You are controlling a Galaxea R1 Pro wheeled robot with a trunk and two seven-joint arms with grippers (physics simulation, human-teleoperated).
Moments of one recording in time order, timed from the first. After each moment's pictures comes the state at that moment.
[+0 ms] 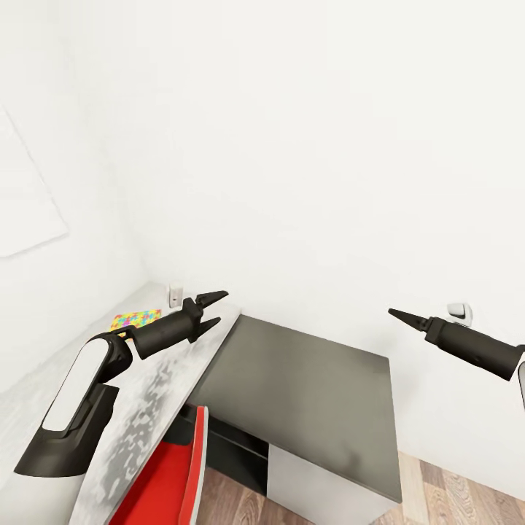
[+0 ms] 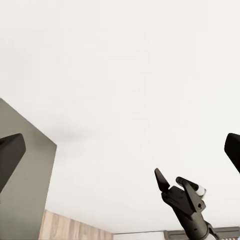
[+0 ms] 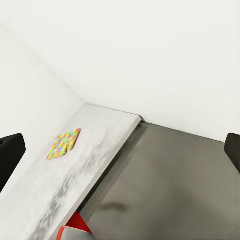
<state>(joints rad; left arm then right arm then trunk) -0.57 0.13 -0.10 -1.59 1.68 0.81 0.34 -0.49 -0.30 -0.45 -1.60 -0.46 1.04 0.79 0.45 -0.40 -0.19</state>
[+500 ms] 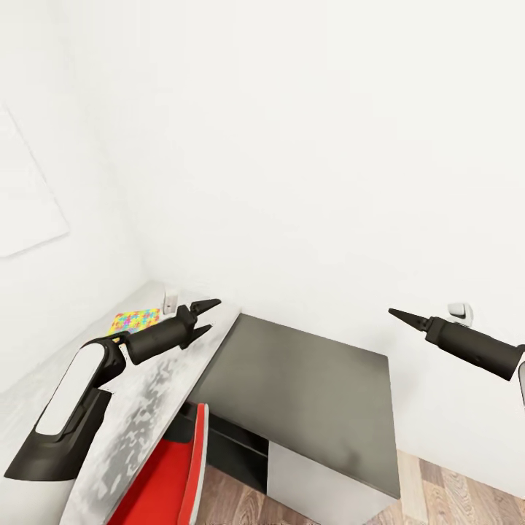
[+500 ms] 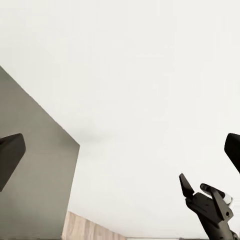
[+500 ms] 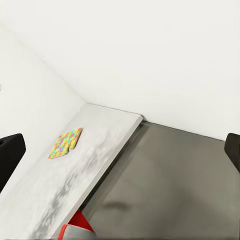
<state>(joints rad) -0.55 0.17 -0.09 -1.57 1.64 0.80 0.33 -0.49 -0.29 -0.45 -1.60 -0.47 1.04 0.79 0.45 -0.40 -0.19</state>
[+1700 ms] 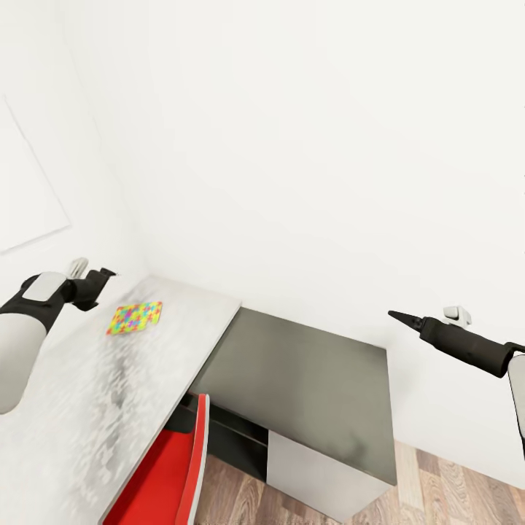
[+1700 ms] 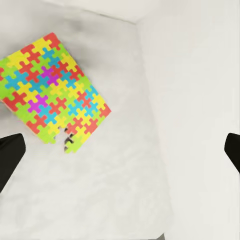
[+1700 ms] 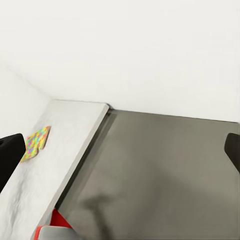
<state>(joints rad) -1.30 0.38 0.17 -0.32 1.00 0.46 0.32 -0.52 -0.29 -0.44 -1.52 -0.48 1.04 0.63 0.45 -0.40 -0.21</state>
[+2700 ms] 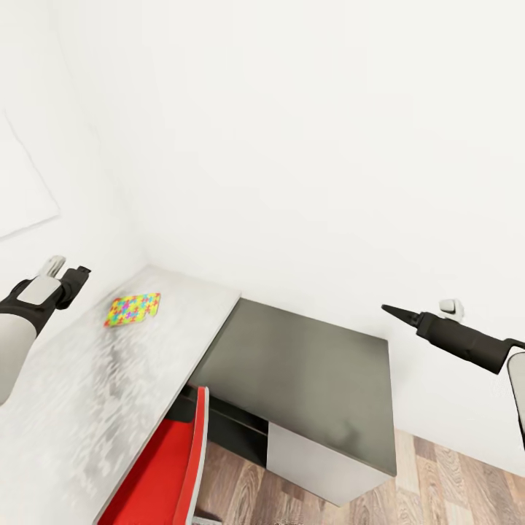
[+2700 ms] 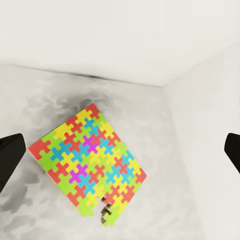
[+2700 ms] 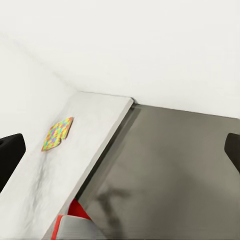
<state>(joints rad) -1.32 0.42 0.17 -0.23 0.86 0.21 0.24 -0.51 -0.30 -0.39 -1.60 -0.59 1.04 0.63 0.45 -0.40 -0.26</state>
